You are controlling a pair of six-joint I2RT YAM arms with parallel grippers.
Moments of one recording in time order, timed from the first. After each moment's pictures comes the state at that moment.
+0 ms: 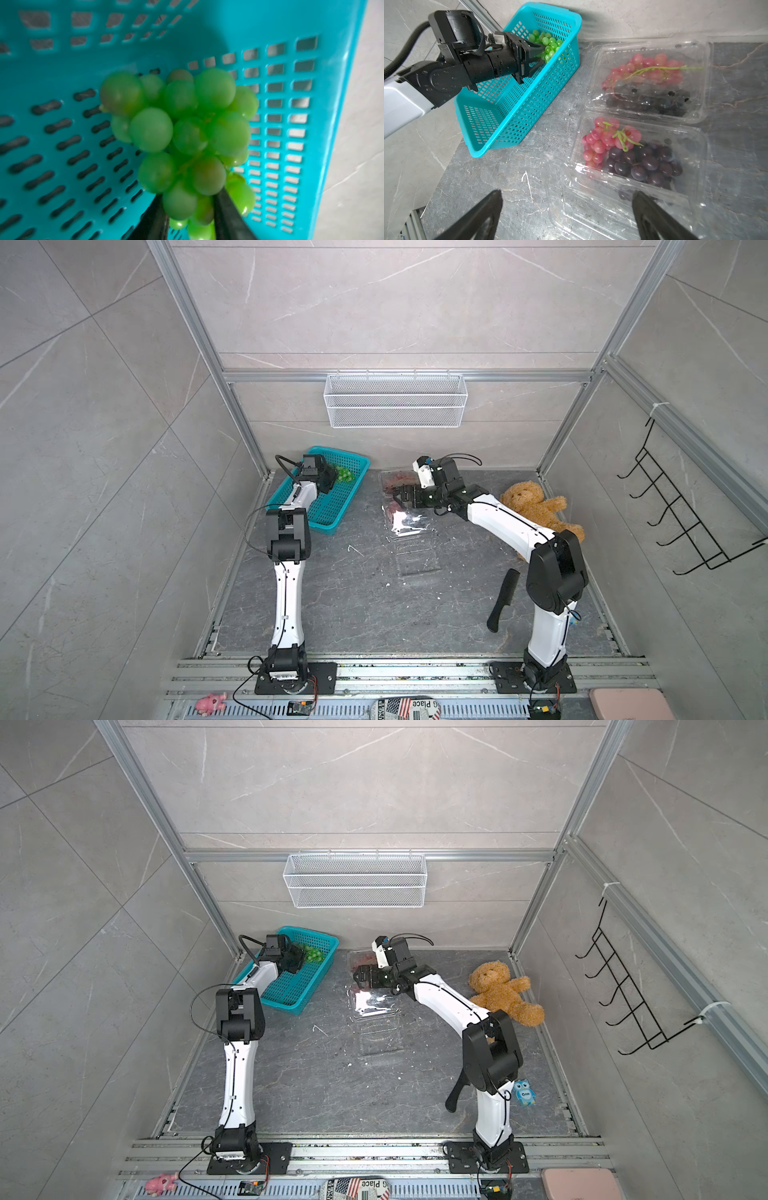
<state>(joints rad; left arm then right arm) -0.01 2.61 2.20 -0.24 0.25 -1.12 0.52 1.93 1.64 -0.36 -0.25 0.35</state>
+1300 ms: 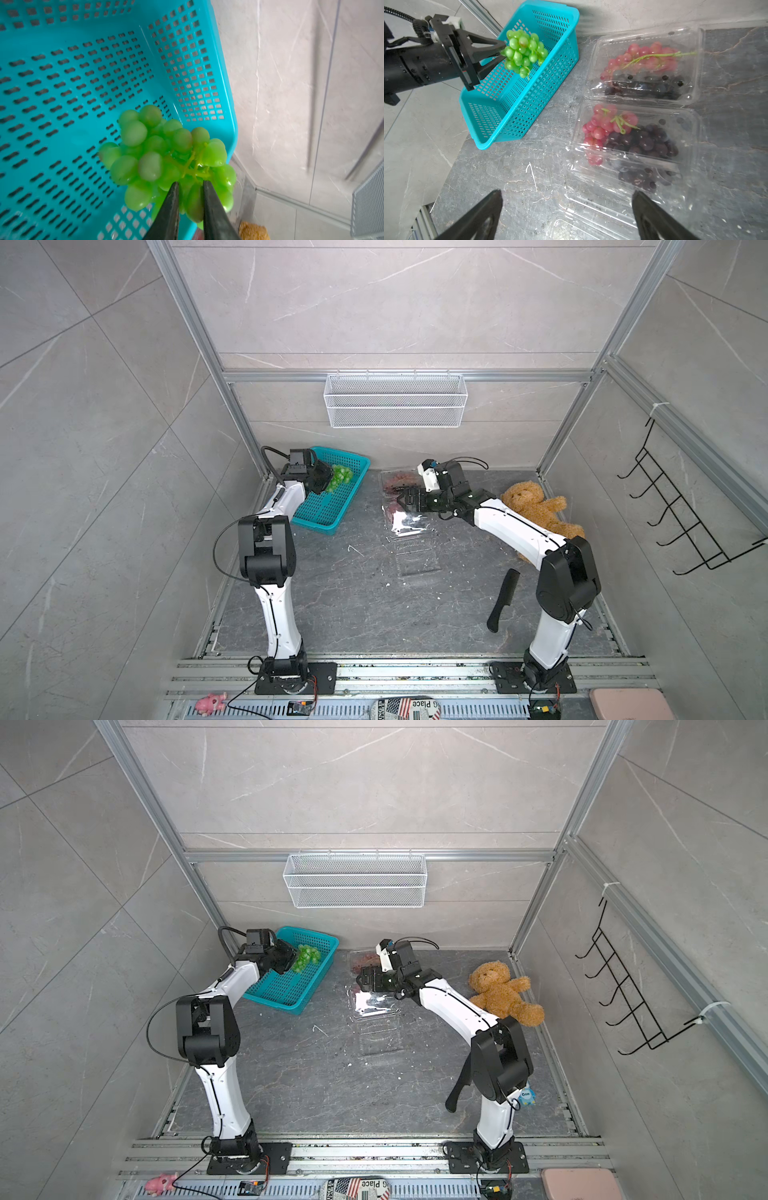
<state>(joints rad) -0.01 2.07 1.70 -0.28 0.33 -0.97 0.52 1.84 1.54 -0.36 -0.25 0.39</state>
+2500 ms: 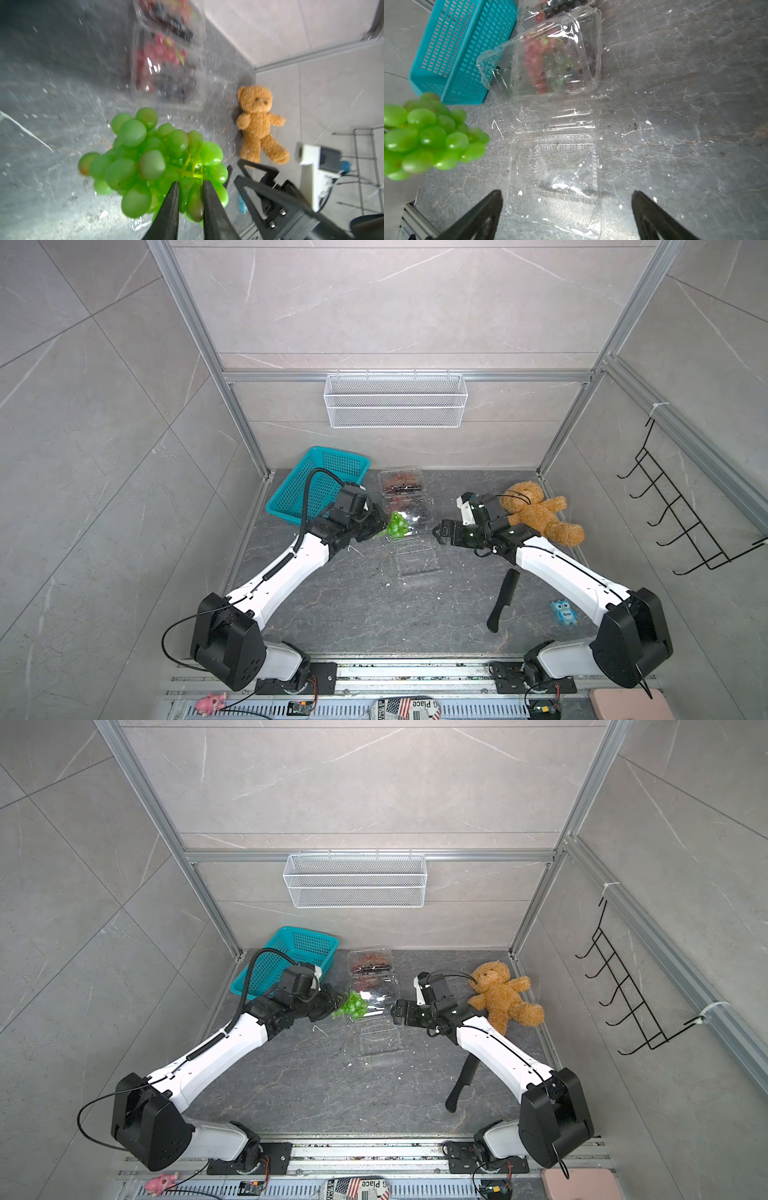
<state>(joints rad) -0.59 1.40 1.14 -0.42 0.17 -0.93 0.45 1.39 1.03 -0.45 -0.16 0.48</state>
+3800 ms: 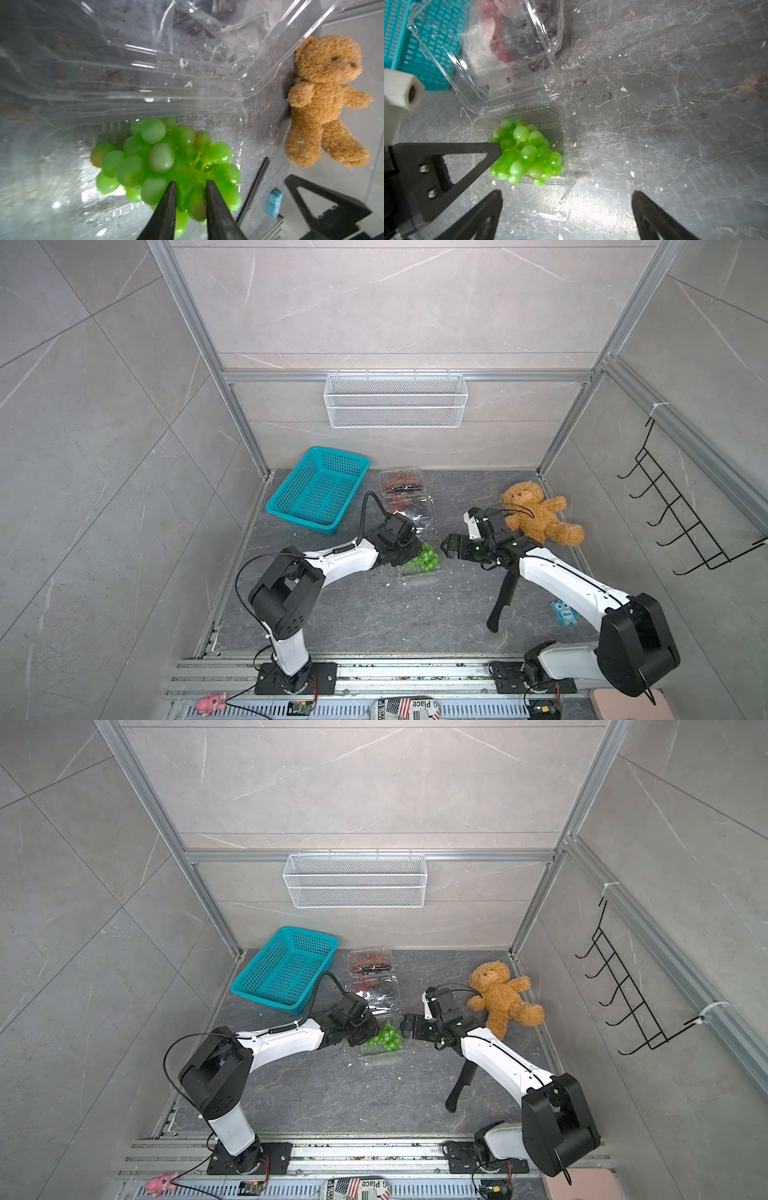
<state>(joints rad) -0.77 1.78 1.15 -0.22 0.11 -1.10 0.41 1.37 0.89 -0.41 -0.16 0.47</state>
